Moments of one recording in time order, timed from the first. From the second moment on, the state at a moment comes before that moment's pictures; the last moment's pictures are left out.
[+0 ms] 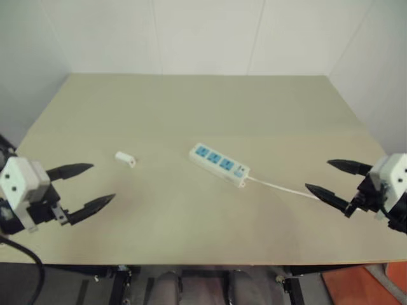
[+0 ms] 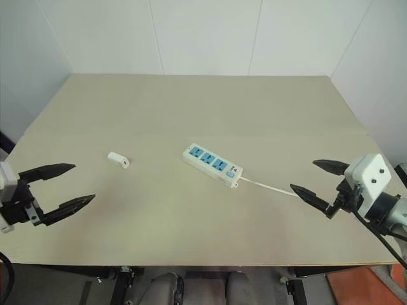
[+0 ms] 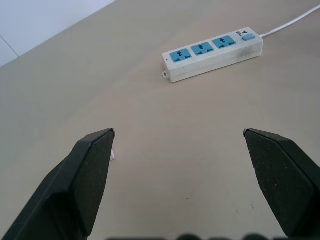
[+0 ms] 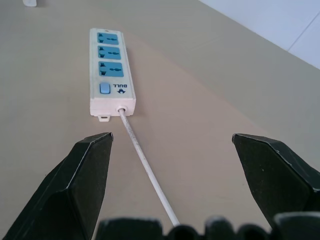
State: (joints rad) left arm 0.24 0.90 0.74 -0.53 -0.63 0.50 -1.04; right arm 0.14 -0.86 -0.53 -0.39 0.51 0.33 0.92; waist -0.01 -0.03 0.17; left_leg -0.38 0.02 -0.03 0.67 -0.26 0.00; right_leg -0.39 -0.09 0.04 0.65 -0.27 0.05
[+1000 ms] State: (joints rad) left arm 0.13 0.90 0.60 -0.49 -0.63 0.48 -1.02; right arm -0.22 -0.62 -0.17 -0.17 0.45 0.24 0.90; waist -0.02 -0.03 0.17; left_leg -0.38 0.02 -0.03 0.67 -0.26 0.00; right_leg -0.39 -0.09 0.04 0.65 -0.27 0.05
